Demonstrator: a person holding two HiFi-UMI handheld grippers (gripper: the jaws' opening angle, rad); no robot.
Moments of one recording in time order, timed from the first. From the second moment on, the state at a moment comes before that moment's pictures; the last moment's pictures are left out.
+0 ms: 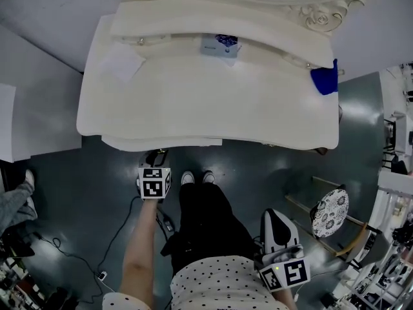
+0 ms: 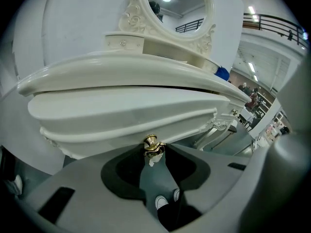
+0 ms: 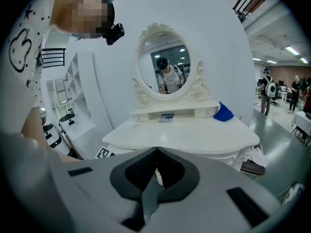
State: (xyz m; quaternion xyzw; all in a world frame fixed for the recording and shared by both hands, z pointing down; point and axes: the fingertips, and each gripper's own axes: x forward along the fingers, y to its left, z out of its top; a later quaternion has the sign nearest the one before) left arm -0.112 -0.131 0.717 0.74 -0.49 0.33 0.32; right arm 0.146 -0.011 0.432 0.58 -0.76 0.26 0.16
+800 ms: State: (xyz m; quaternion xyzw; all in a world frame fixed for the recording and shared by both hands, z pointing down) left arm -0.109 -0.175 0.718 0.74 -0.50 0.32 0.32; right arm 0.152 -0.018 0.439 0.58 -0.75 0.27 0.17
